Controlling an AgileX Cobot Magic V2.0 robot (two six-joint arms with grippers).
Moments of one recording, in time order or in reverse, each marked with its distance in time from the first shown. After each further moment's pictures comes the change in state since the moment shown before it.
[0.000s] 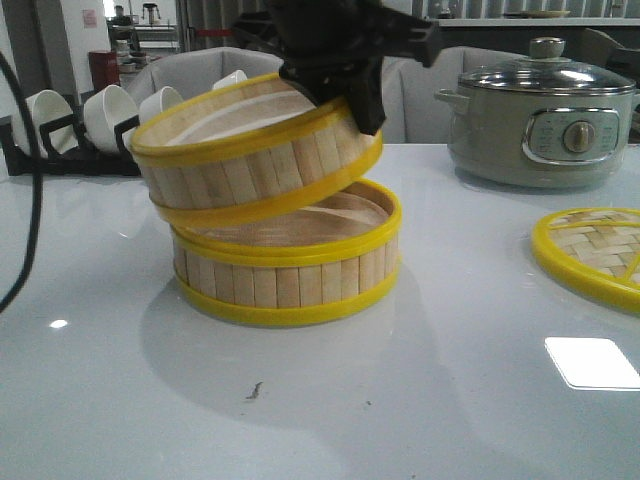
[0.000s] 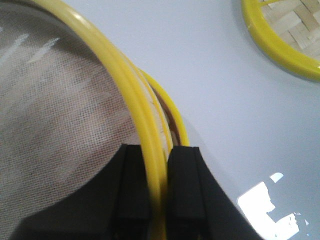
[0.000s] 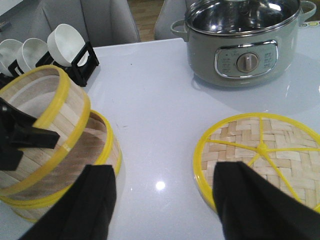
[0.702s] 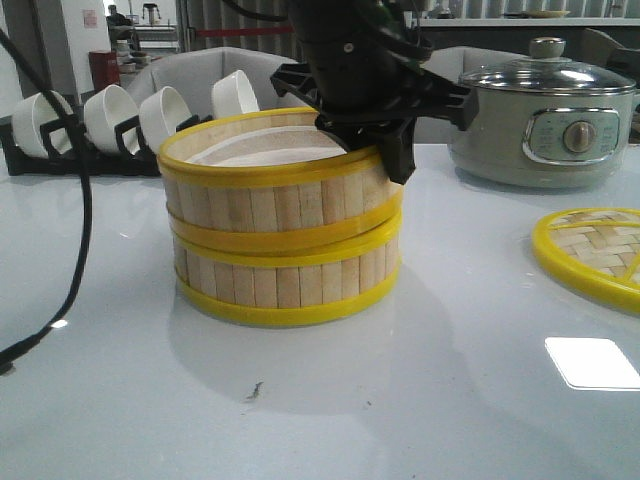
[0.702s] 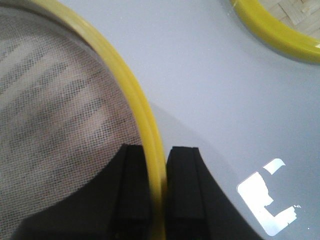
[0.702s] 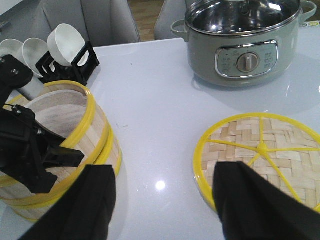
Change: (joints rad) left arm -0.036 0.080 -0.015 -0.005 -0.030 0.006; right arm 0.000 0.000 0.000 0.000 0.000 0.000
